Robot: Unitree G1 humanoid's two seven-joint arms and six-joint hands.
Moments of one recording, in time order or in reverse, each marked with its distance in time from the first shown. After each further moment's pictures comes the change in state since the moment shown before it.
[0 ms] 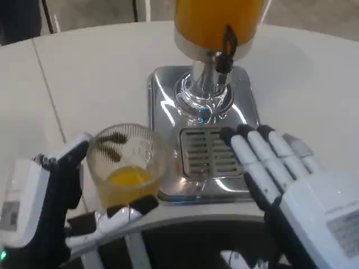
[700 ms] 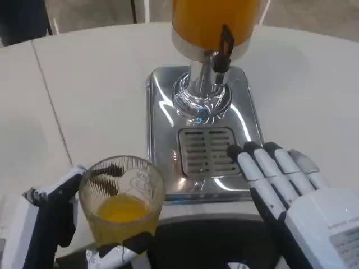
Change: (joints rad) left arm 0.210 -0.085 0.085 -0.153 -0.023 -0.055 -0.126; right arm 0.054 0.027 -0.033 0.037 -0.014 -0.038 -0.034
